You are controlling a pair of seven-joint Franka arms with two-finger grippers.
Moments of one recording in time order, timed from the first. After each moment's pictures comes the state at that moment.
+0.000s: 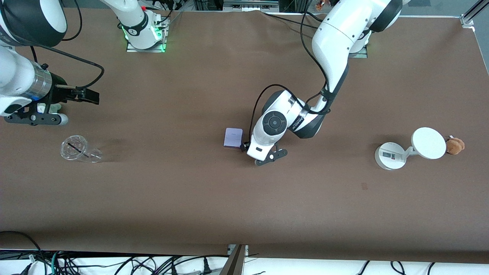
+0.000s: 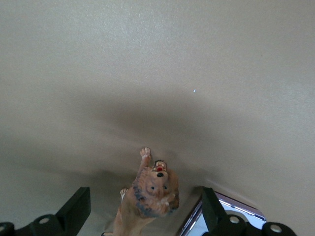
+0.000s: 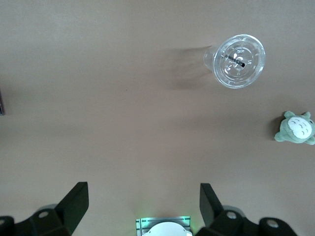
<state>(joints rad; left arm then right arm) -0.54 0.89 -0.13 -1.29 -0.10 2.16 -0.99 0.20 0.18 -0.10 -1.49 -0.02 1.44 0.13</state>
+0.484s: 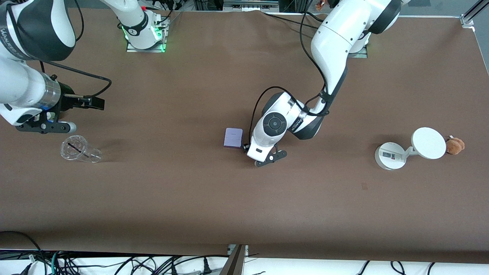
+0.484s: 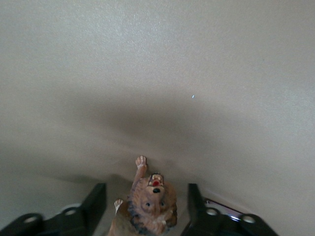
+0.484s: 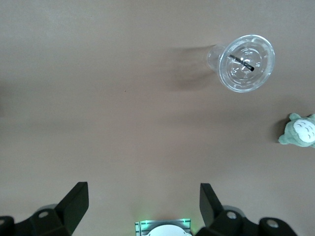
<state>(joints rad) -0.54 0.91 -0.13 -1.29 -0.10 2.20 -0.98 0.20 0.24 -0.10 -1.49 -0.01 1.47 0.13</state>
